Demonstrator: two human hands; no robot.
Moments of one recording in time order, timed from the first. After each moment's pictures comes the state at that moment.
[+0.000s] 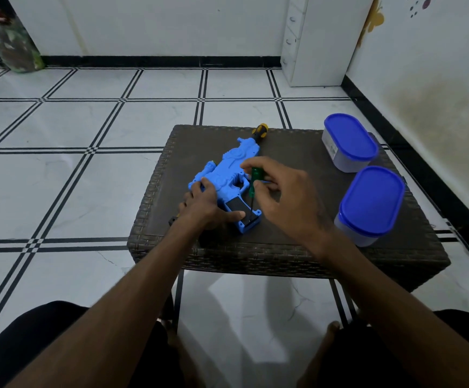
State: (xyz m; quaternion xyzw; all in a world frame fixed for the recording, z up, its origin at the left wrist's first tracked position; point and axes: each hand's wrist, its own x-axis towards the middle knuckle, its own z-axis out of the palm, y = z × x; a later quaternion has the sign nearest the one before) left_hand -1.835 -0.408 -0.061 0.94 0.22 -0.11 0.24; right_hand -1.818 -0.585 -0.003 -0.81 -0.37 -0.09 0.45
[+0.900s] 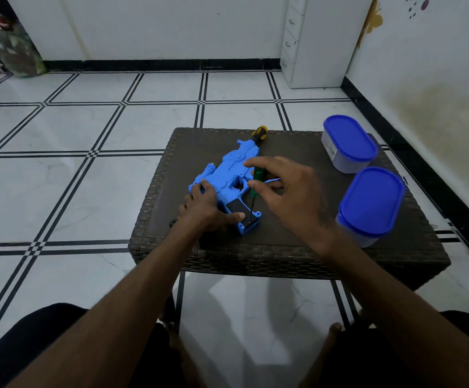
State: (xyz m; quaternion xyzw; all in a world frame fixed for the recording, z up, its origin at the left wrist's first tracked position) left_hand -1.835 -0.408 -0.059 0.94 0.22 -0.12 0.24; right_hand -1.810 -0.589 0.000 -0.80 -0.37 -0.11 0.45
